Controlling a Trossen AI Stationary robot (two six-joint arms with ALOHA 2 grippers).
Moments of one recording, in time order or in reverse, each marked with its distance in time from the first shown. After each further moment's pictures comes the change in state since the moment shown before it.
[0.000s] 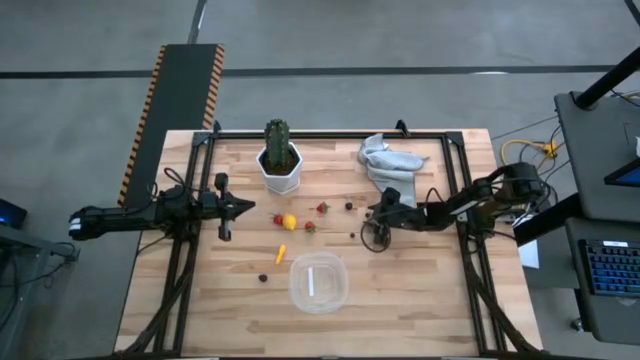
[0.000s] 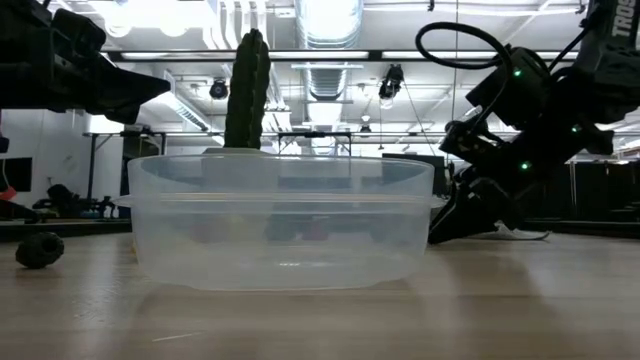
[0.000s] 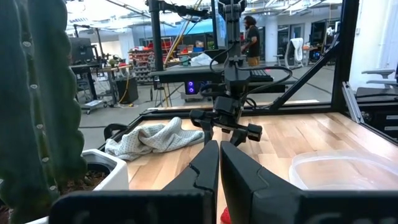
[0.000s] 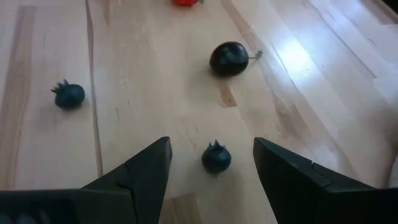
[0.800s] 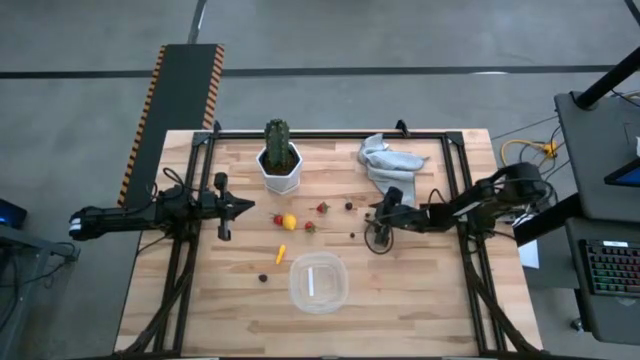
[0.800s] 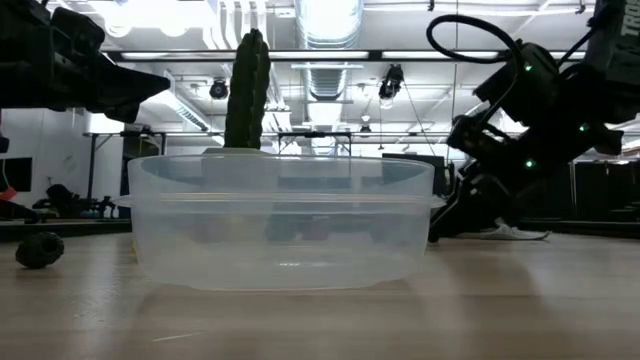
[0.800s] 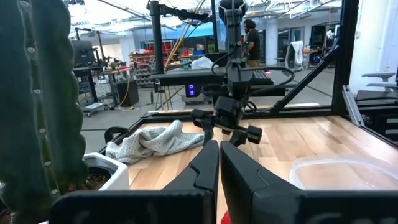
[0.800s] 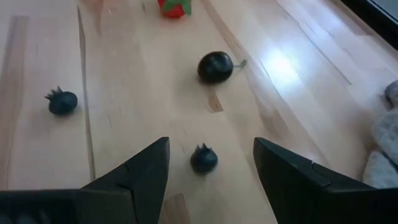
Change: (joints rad) left arm 0.000 -0.006 0.000 0.007 -0.001 0.000; right arm 0.019 -0.022 -0.025 0.046 0.074 -0.005
